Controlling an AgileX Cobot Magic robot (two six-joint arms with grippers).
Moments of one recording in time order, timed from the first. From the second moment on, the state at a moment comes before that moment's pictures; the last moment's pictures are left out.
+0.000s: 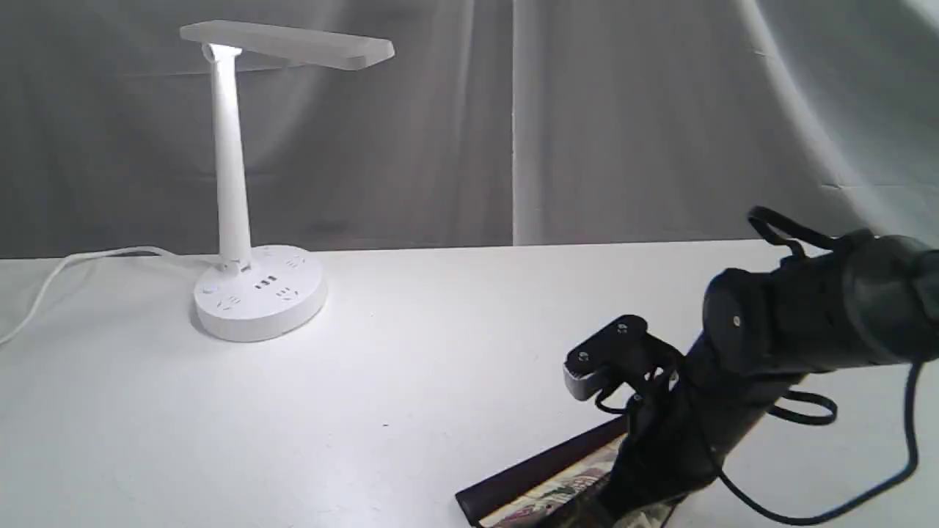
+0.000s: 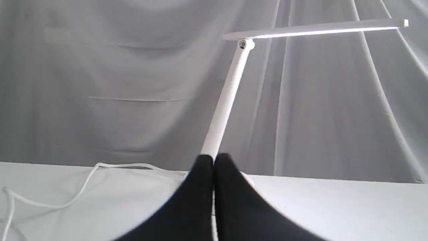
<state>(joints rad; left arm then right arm) -0.16 0.00 0.00 -1.28 -0.11 1.19 0.34 1.98 -1.09 0.23 0.52 -0.55</state>
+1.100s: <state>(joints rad) -0.16 0.00 0.00 -1.28 -0.11 1.19 0.38 1.63 -0.96 0.79 0.20 -0.73</state>
